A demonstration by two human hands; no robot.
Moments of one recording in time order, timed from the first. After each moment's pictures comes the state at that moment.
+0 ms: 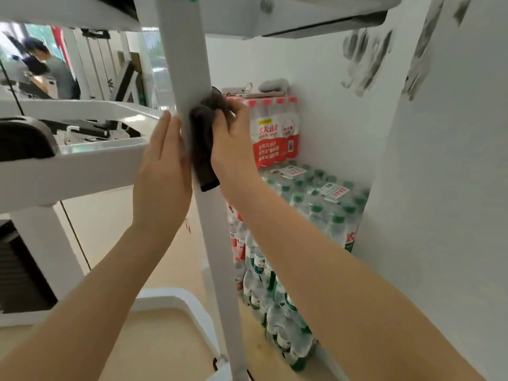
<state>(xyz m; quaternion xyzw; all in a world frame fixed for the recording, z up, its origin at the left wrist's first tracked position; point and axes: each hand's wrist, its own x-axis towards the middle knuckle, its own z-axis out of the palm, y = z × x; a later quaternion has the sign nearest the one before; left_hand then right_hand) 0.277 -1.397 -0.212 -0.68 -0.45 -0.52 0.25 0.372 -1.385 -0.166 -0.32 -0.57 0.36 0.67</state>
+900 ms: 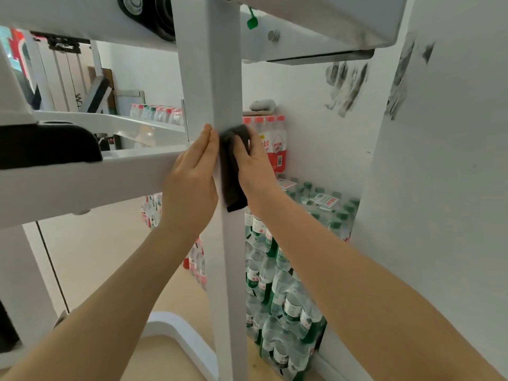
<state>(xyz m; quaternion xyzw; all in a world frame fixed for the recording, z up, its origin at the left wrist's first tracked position) 0.255 -1.381 -0.217 -0.71 -0.35 -0.57 0.23 0.359 -1.389 -0.184 -0.39 -0.59 0.31 0.63</state>
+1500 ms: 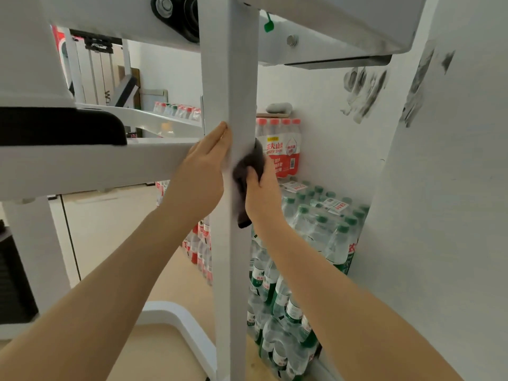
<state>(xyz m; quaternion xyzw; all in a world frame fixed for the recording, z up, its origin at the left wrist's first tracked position) 0.249 -1.408 -0.205 -0.75 -0.40 -0.49 0.18 0.360 -1.395 -0.228 -0.45 -0.60 0.21 0.63</state>
